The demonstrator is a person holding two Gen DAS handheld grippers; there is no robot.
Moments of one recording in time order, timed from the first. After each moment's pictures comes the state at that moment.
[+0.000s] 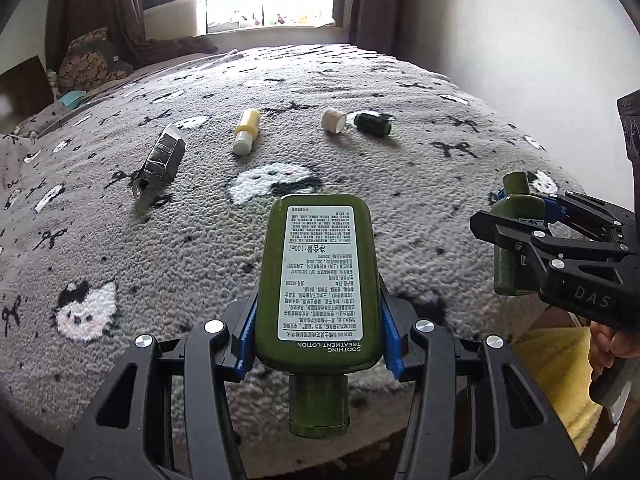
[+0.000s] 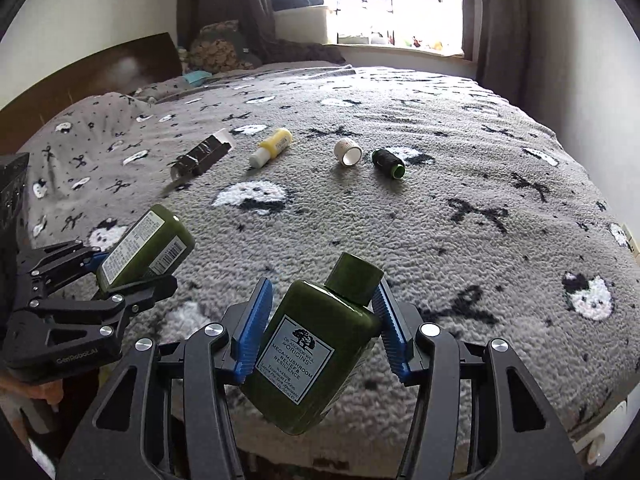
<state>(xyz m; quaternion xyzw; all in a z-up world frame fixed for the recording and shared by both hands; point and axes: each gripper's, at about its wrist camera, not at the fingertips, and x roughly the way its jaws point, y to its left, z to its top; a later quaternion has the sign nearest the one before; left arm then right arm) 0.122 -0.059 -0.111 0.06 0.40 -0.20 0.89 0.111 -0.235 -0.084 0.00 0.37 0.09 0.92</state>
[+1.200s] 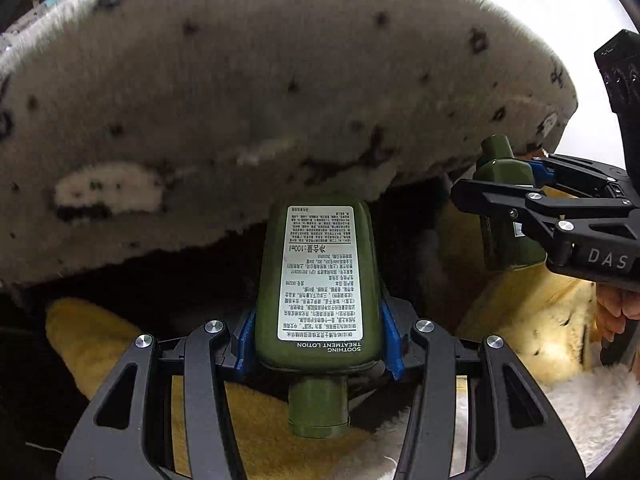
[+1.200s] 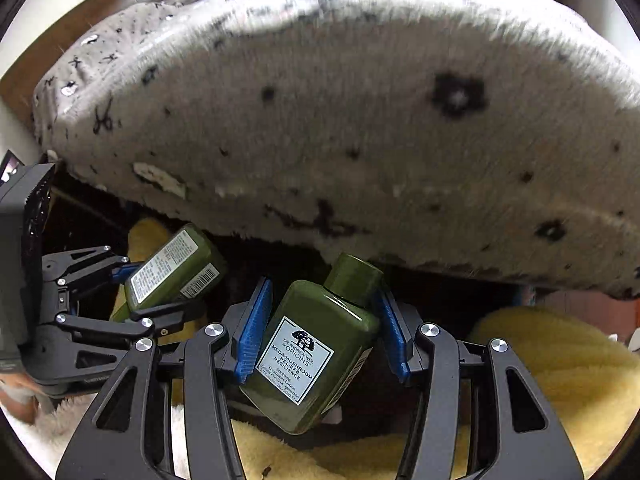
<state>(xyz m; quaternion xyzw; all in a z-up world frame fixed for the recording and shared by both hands) -0.029 -0.035 -0.273 0.04 0.56 -0.22 0.80 -0.022 -0.196 -0.226 0.03 0.53 0.14 0.83</state>
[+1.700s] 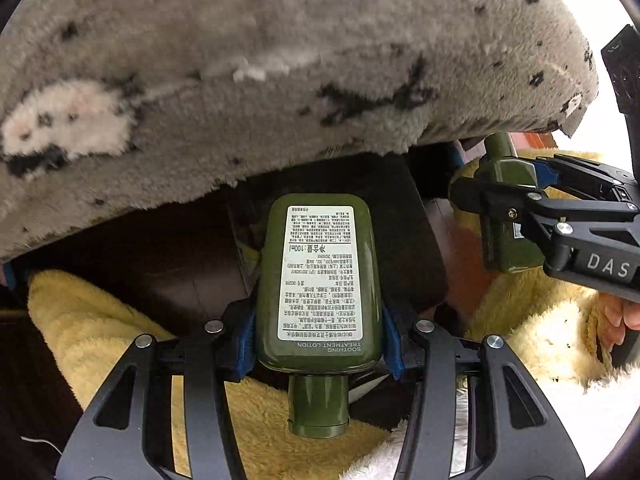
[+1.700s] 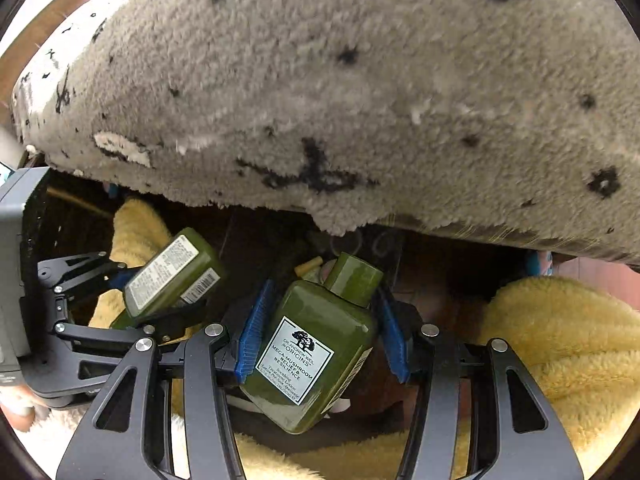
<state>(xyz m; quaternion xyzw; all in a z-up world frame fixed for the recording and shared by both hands) -0.014 -0.034 -0.322 0.04 0.62 -0.22 0.76 -0.012 -0.185 -0.275 0.04 0.59 0.13 0.80</state>
